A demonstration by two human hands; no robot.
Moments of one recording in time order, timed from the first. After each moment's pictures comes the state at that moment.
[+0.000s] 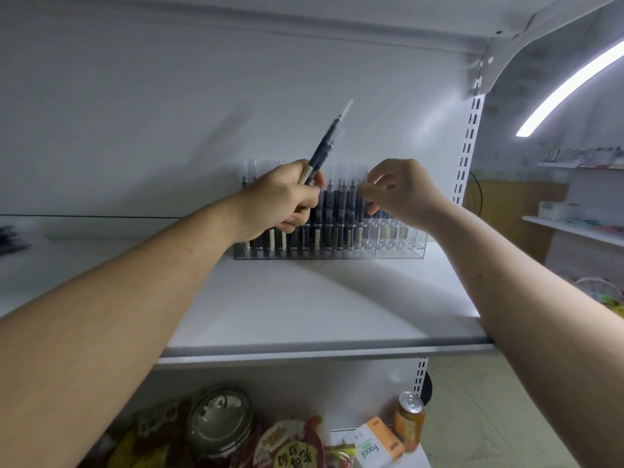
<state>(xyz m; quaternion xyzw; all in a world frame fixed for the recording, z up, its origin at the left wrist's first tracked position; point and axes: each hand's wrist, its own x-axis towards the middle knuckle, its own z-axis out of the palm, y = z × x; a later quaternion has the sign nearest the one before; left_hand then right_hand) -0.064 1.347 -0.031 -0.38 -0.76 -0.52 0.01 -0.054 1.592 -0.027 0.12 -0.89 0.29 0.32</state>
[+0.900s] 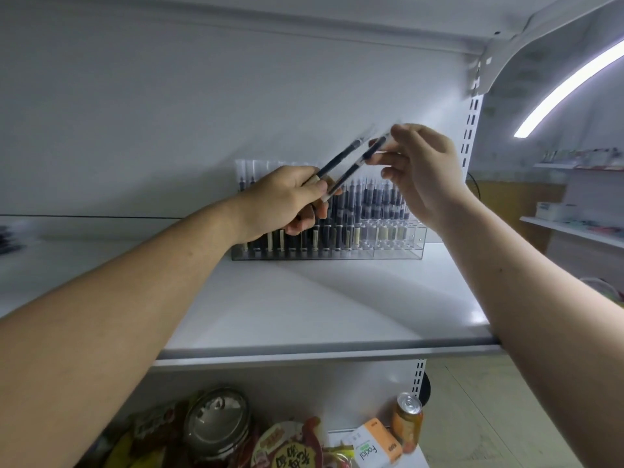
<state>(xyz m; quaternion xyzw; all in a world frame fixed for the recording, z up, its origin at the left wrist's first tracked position) -0.059 1.350 -0.031 -0.39 -0.77 -0.50 0.02 -0.041 1.586 -0.007 0.23 -0.60 0.72 0.27</state>
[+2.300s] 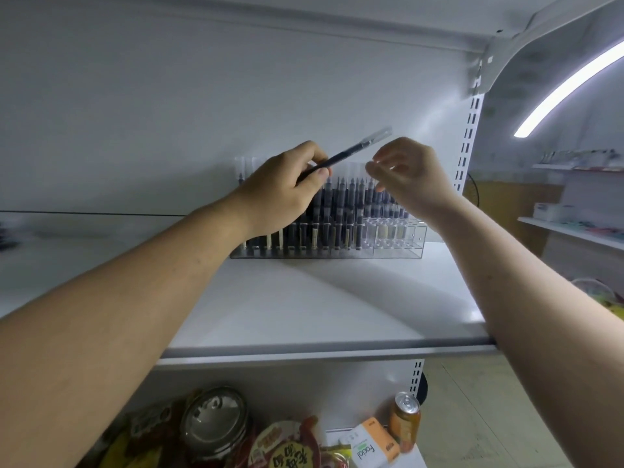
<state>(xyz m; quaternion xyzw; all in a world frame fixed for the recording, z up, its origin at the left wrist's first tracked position) -0.059 1.350 -0.029 -0.42 -0.80 -0.36 0.23 -0.045 1.595 -0.020 0.15 -0.84 0.36 0.37</state>
